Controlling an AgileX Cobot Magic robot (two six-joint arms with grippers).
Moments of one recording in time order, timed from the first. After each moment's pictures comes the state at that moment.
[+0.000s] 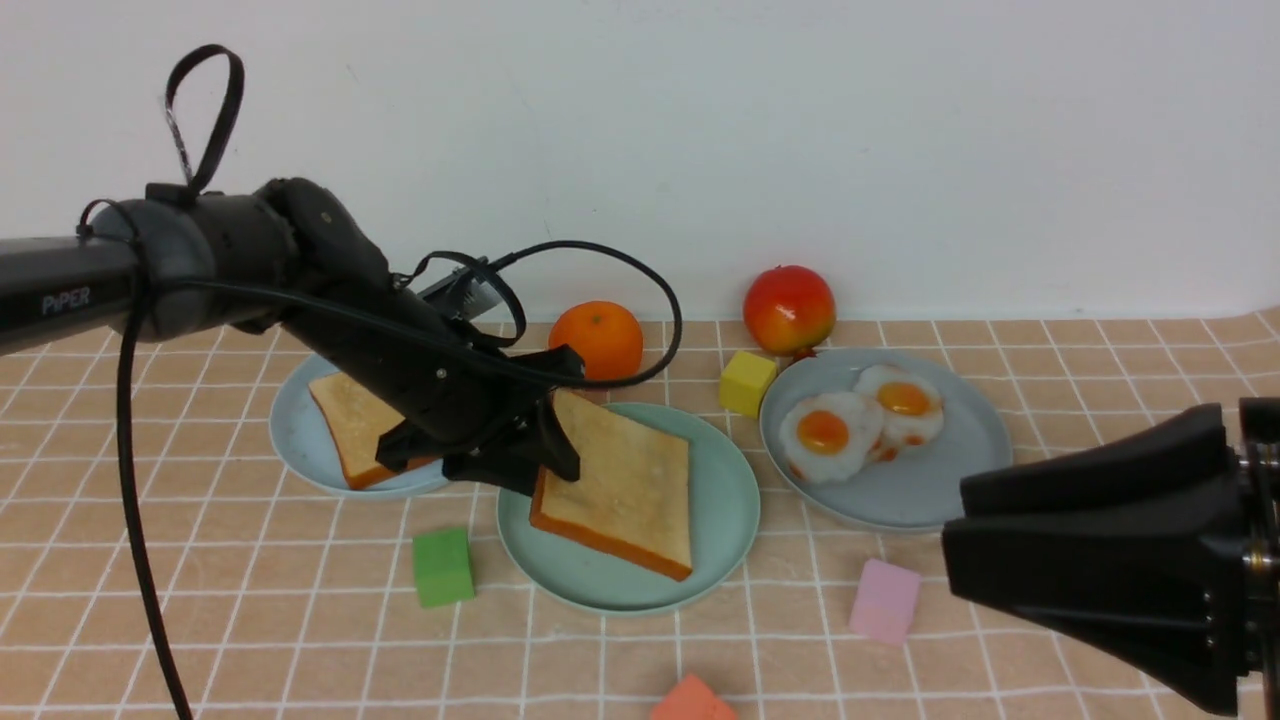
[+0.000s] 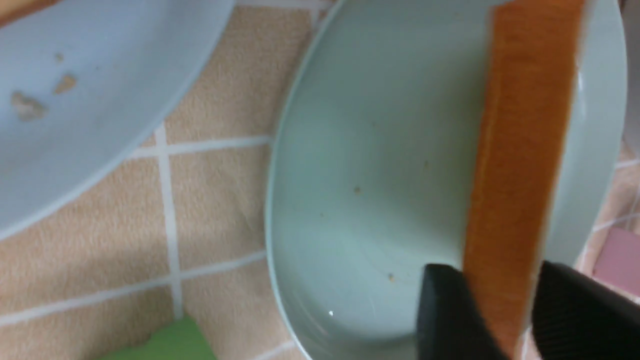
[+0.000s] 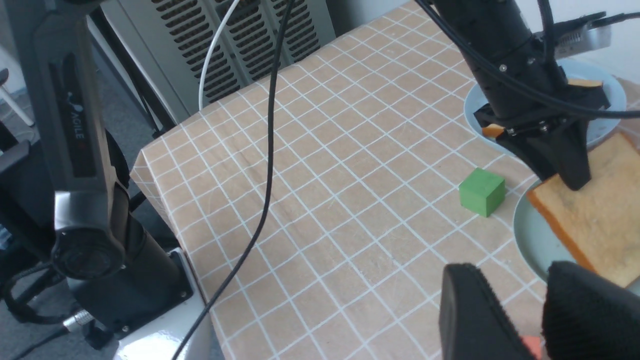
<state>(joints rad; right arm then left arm) 0.38 0.84 -0.80 1.07 0.81 -0.93 -0.23 2.00 -1.45 -0.69 0.85 0.11</state>
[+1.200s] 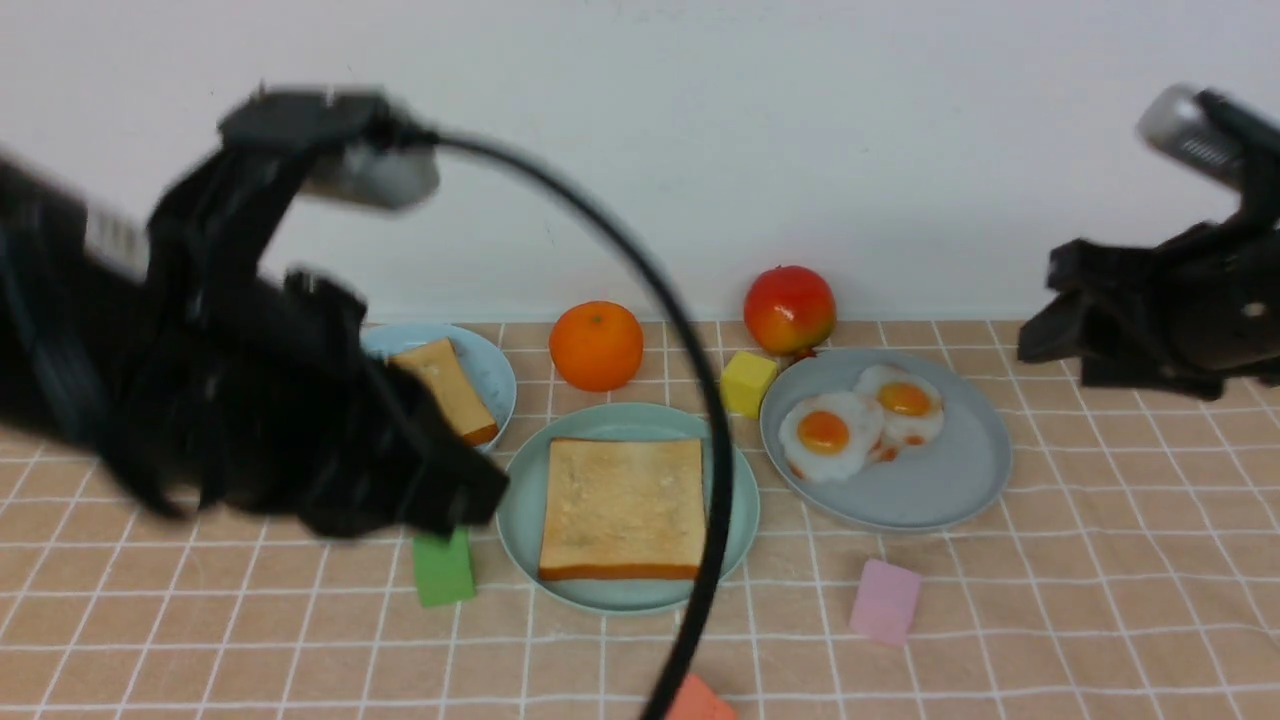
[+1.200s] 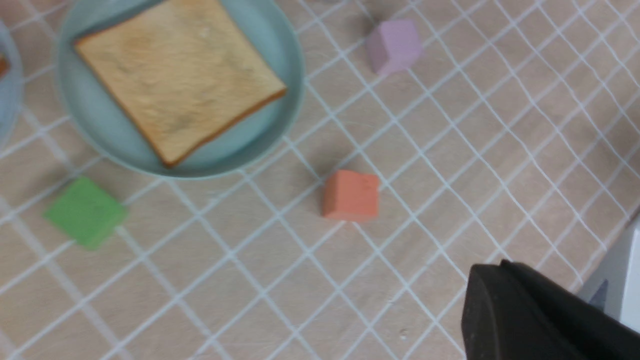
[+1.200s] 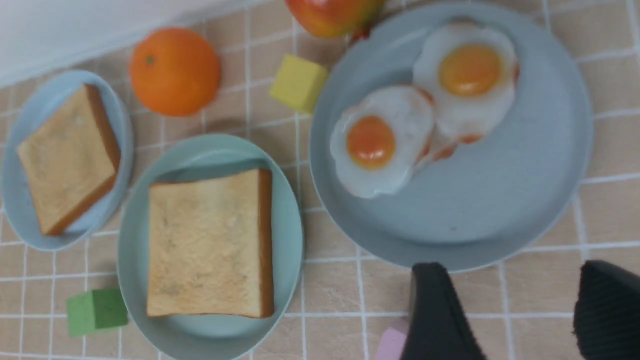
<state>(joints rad) 0.05 1.53 -1.16 0.56 0.69 -0.09 -0.47 1.13 -1.07 -0.47 0.93 0.30</state>
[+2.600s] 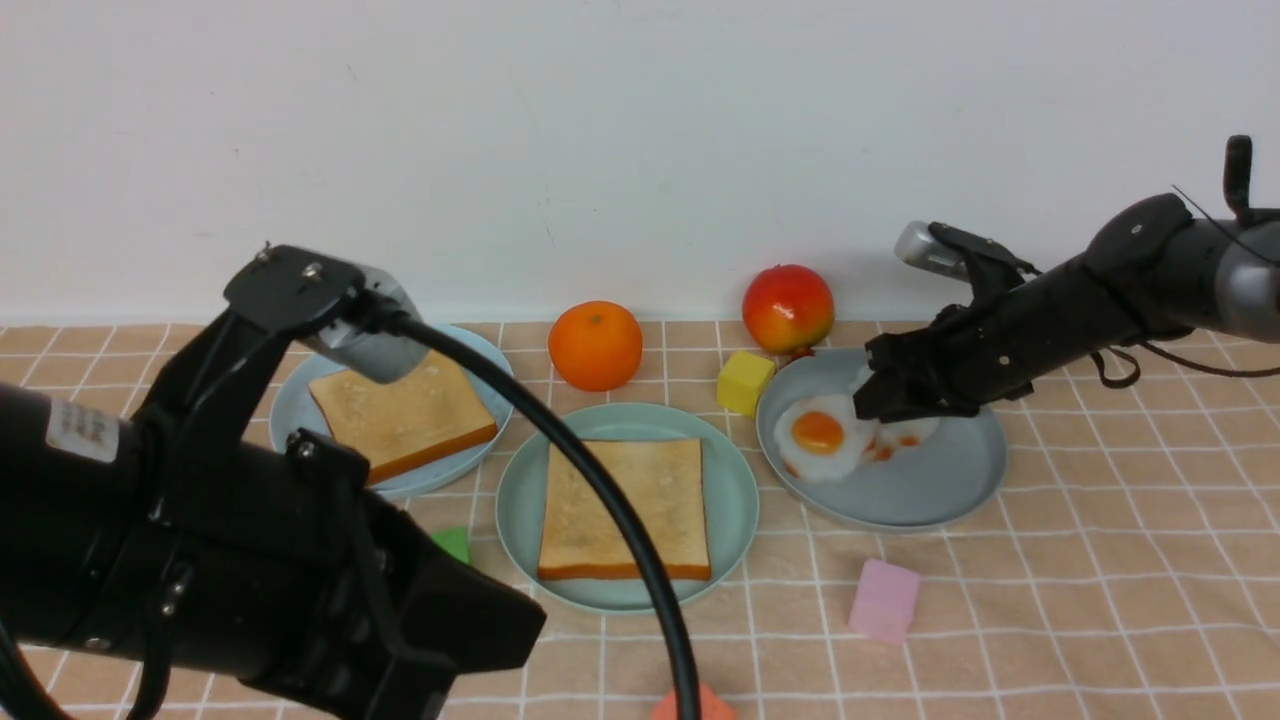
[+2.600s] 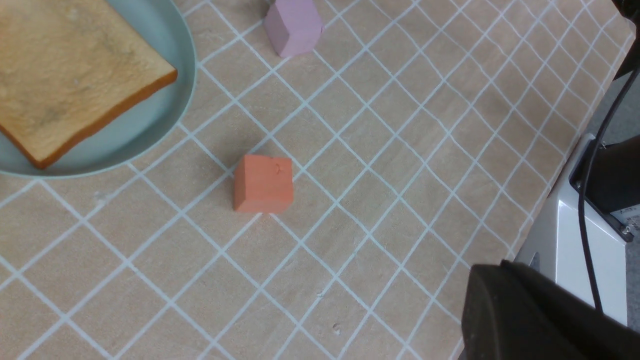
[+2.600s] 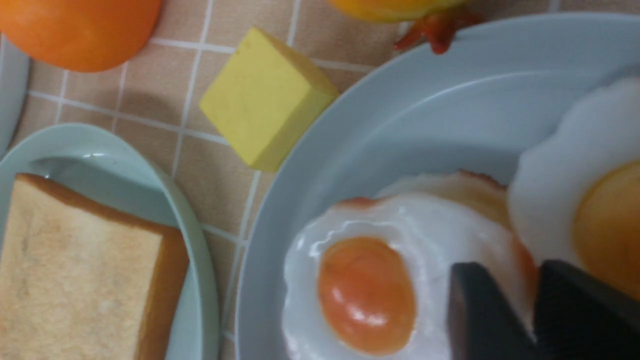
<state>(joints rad) 0.05 2.21 -1.61 0.83 0.74 -0.62 -0.48 1.05 -0.89 -0.68 0.87 0.48</state>
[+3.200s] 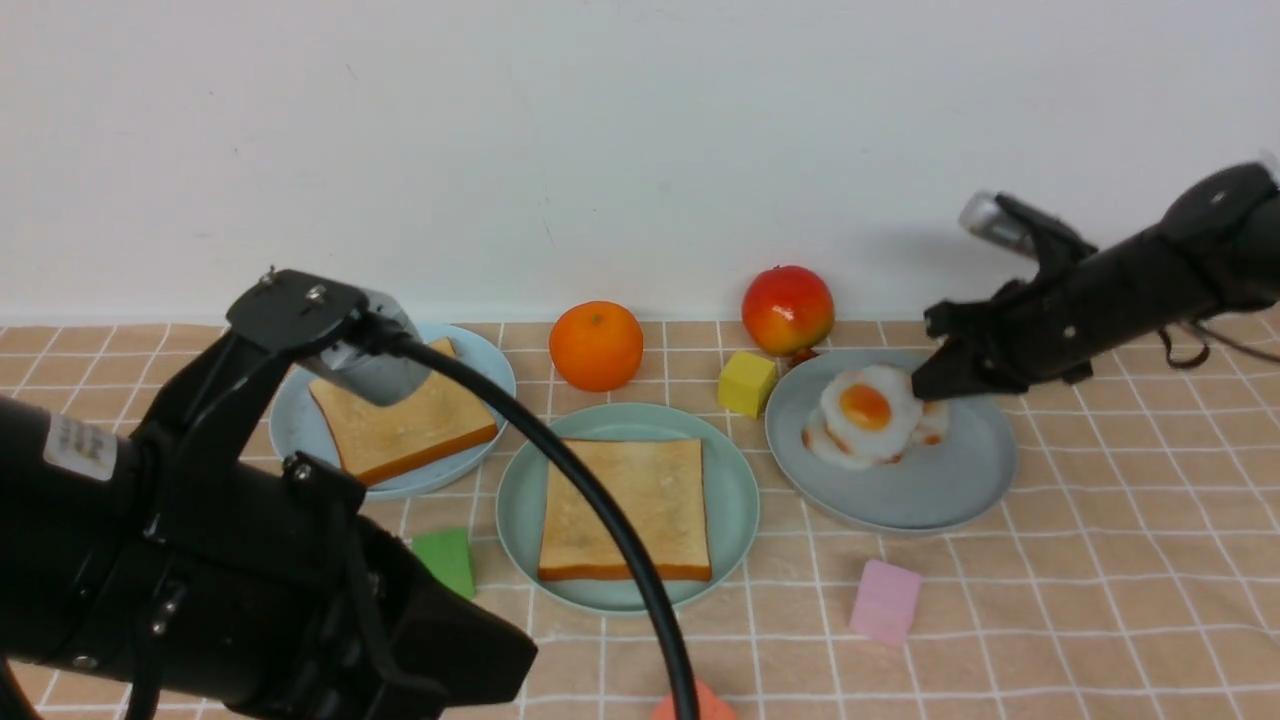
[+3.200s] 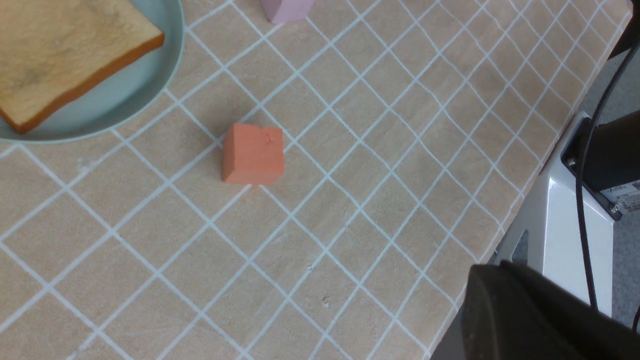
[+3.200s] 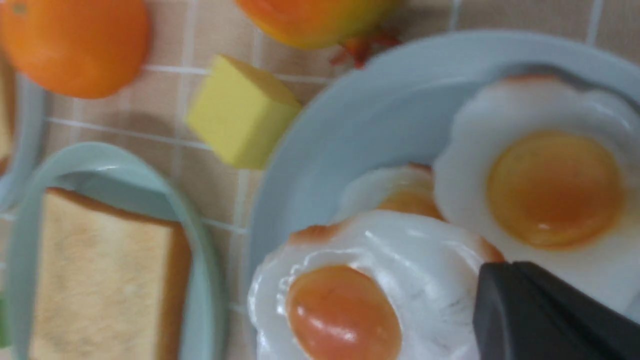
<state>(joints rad) -0.03 2.12 -1.61 0.82 0.83 -0.58 -0.48 1.05 -0.89 -0.67 0.92 0.46</state>
